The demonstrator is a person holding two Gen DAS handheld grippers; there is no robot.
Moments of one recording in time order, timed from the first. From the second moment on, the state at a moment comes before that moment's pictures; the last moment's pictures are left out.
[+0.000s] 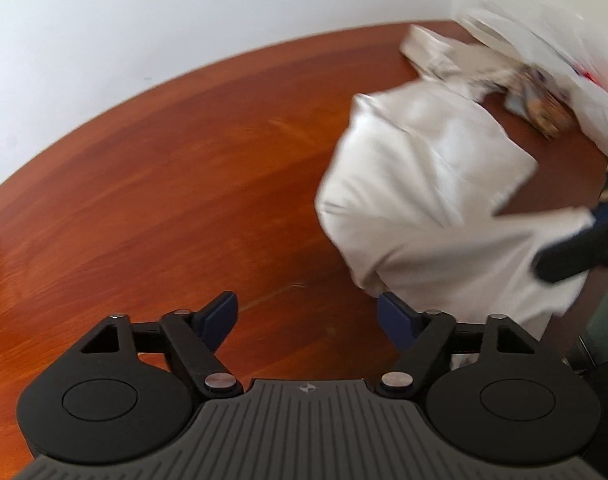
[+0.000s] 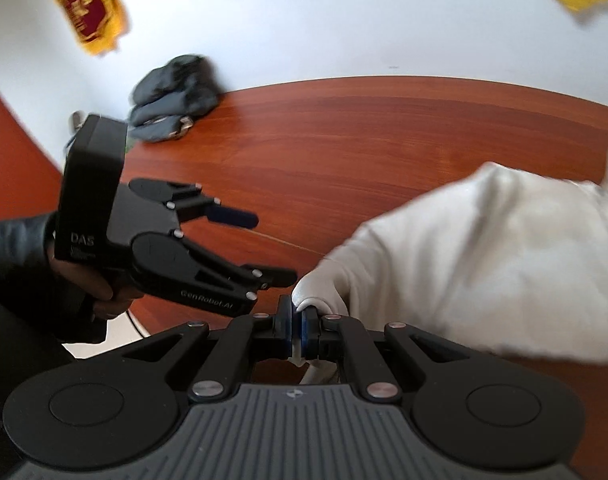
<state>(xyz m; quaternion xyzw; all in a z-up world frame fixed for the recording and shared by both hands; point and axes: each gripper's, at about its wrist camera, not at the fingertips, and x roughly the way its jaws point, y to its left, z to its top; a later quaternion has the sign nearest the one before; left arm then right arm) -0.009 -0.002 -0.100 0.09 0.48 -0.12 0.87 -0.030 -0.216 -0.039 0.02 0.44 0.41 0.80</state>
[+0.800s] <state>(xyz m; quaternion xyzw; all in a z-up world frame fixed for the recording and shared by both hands) -0.001 -0.039 -0.109 0.14 0.41 -0.13 0.89 -0.035 -0.324 -0.074 0.07 0.45 0.20 0.87</state>
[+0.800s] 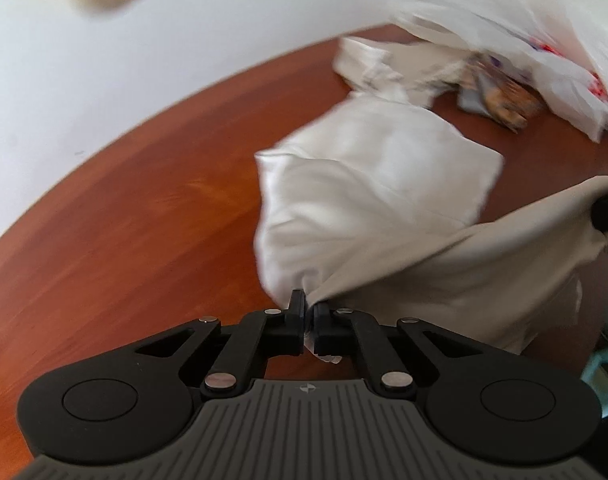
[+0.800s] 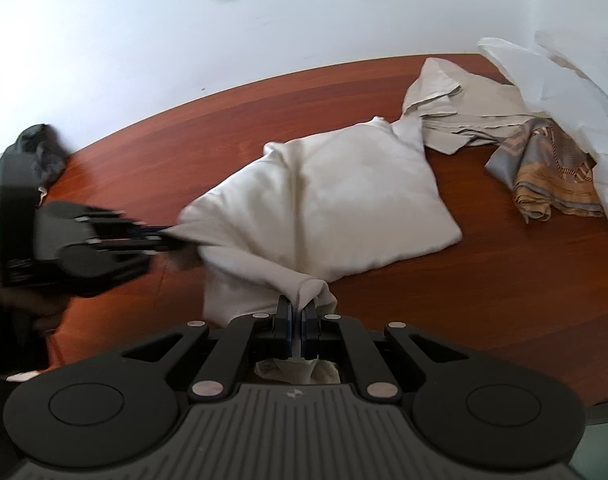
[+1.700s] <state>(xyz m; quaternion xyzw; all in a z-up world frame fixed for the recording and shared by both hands) -0.143 0.205 0.064 0.03 0.40 0.18 0.90 0.043 -0.150 0.022 -0.05 0.37 0.45 0.81</state>
